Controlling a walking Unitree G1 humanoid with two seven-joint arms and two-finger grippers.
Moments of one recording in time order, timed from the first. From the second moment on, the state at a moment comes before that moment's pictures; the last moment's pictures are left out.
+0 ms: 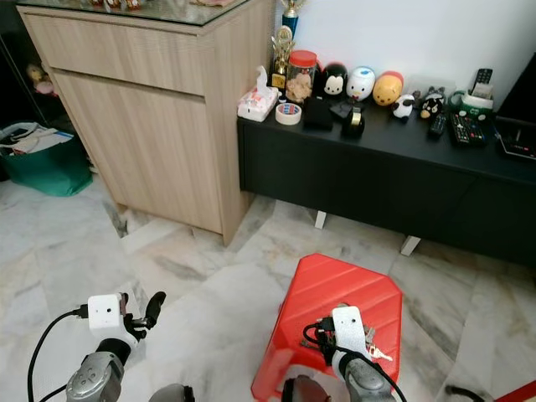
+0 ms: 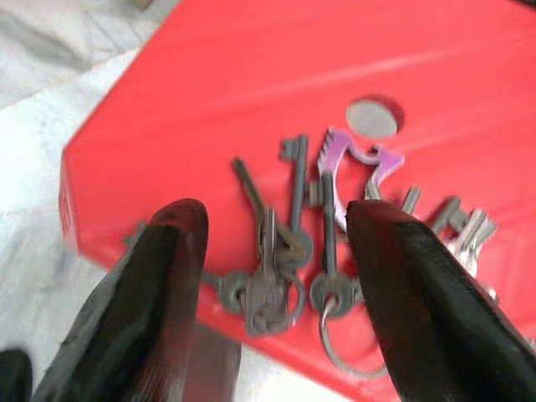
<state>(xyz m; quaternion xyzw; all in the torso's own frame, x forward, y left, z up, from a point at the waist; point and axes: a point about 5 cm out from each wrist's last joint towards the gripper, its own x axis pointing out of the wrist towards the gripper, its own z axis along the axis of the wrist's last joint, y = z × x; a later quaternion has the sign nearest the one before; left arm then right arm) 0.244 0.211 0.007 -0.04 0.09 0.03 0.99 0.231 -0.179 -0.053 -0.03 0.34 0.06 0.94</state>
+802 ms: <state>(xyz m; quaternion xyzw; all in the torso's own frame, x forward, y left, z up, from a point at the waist) 0.245 0.205 0.013 -0.05 0.09 0.03 0.99 0.238 -0.180 -0.047 -0.01 0.32 0.06 0.94</state>
